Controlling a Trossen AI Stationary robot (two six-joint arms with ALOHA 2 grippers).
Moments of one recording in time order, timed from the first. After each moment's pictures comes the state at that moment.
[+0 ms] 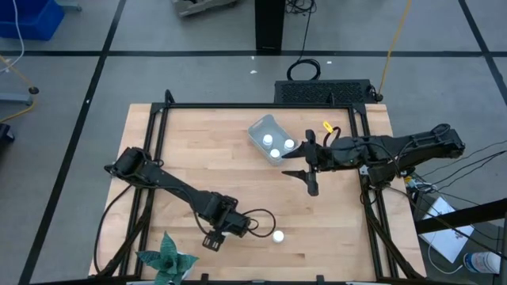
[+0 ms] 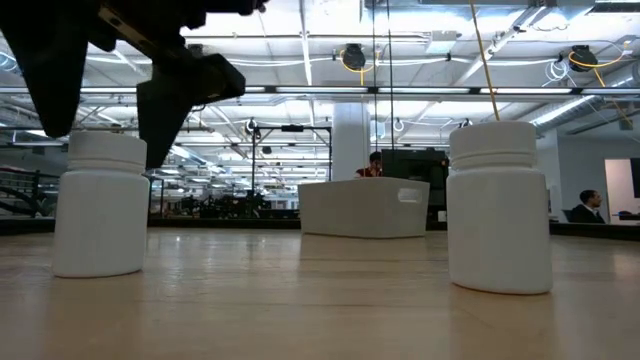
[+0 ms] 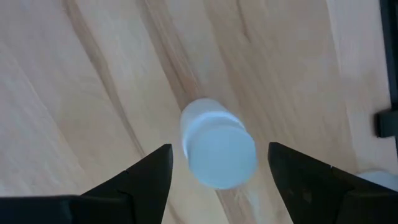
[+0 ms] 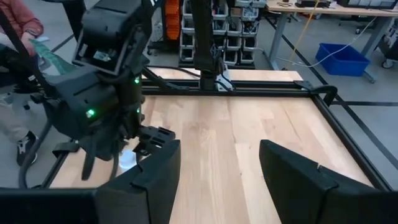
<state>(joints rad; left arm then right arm) -0.44 1.91 1.47 -0.98 0.15 -0.10 0.21 1.14 1.14 -0.33 0.21 0.06</state>
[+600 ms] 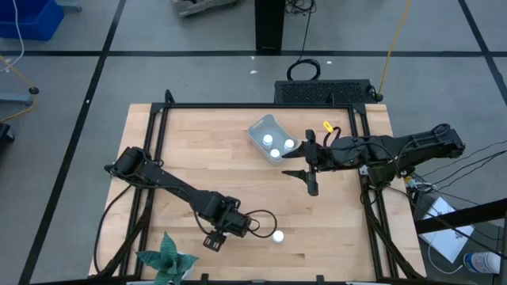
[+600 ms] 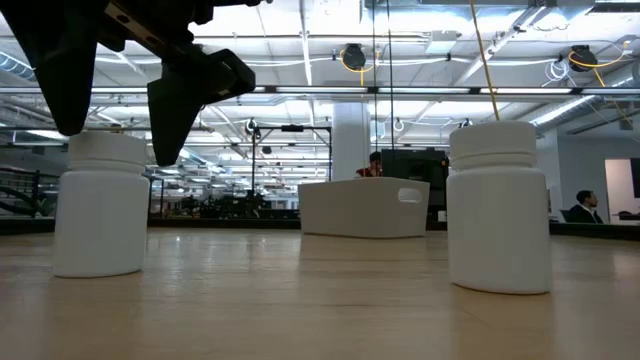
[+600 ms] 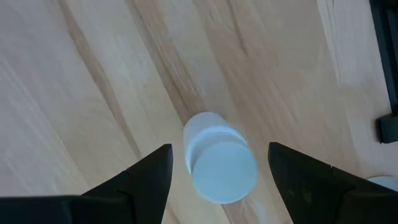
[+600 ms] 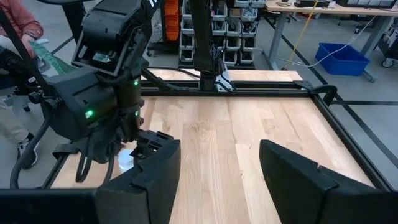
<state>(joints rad) -0.44 1.91 1.47 -0.94 0.15 -0.06 0.21 1.14 1.14 -0.33 0.22 0.07</state>
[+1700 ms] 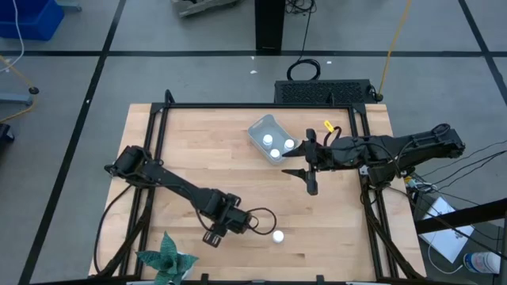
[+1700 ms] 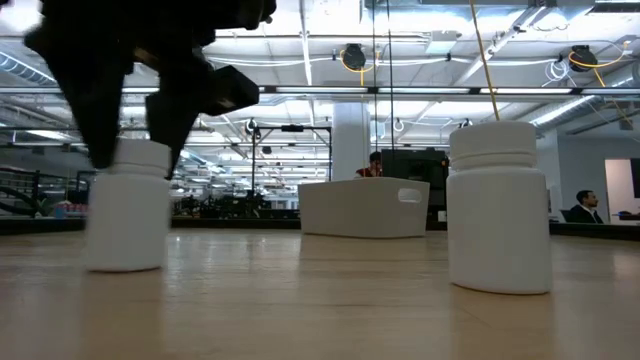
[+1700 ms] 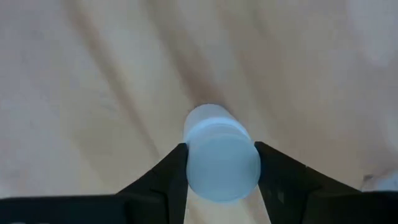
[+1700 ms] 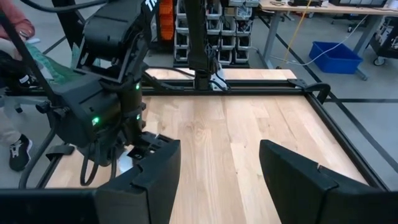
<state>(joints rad) -0.41 1.91 1.42 -0.92 0.13 0.03 0.21 1.14 1.14 -0.34 0.24 0.07</state>
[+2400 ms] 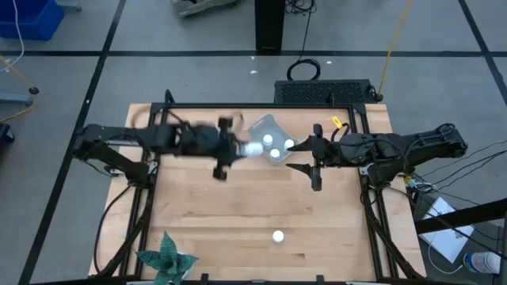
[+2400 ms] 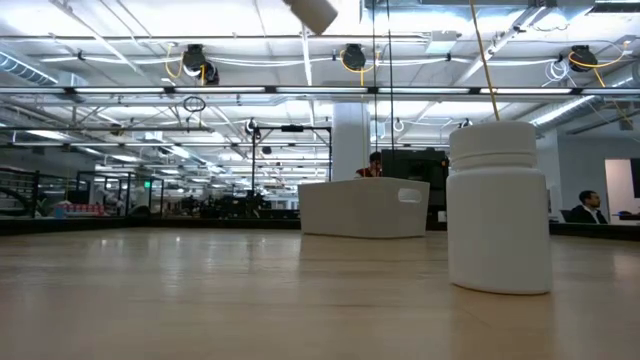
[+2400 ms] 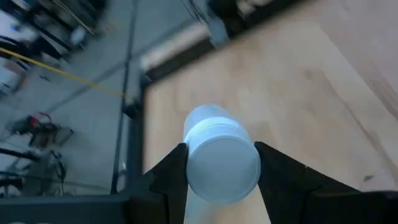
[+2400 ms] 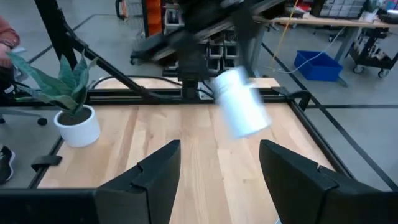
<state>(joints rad) -0.06 1.39 1.42 -0.60 -0.23 0.46 0.21 1.09 1.14 -0.35 0.29 0.06</state>
